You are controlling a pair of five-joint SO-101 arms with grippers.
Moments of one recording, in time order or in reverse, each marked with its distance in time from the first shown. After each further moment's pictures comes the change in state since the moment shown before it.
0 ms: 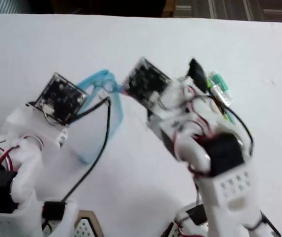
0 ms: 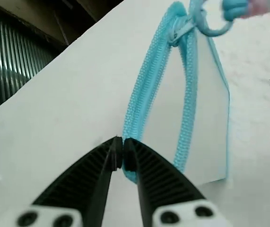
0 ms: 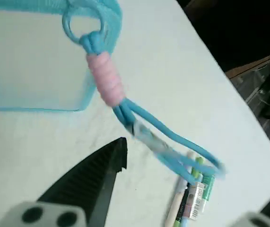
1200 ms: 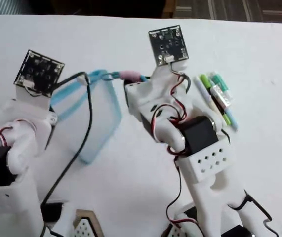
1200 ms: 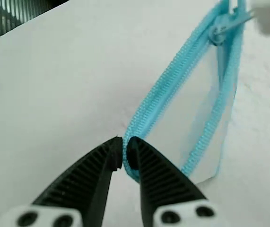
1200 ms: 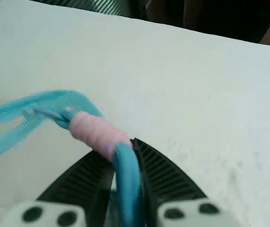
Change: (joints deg) left arm -8.7 13.5 -1.3 1.2 10.1; right arm -3.8 9.6 3.1 -17.4 -44.0
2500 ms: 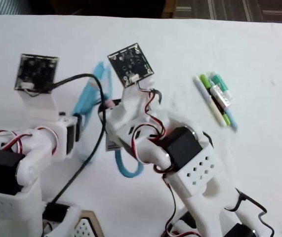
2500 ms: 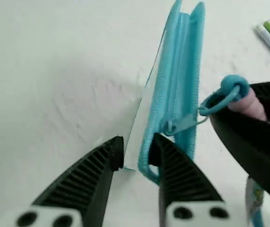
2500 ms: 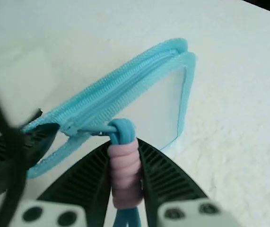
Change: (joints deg) left arm 16.2 0.0 -2.2 7.1 25.9; right arm -14.1 0.0 -0.1 4.9 -0.1
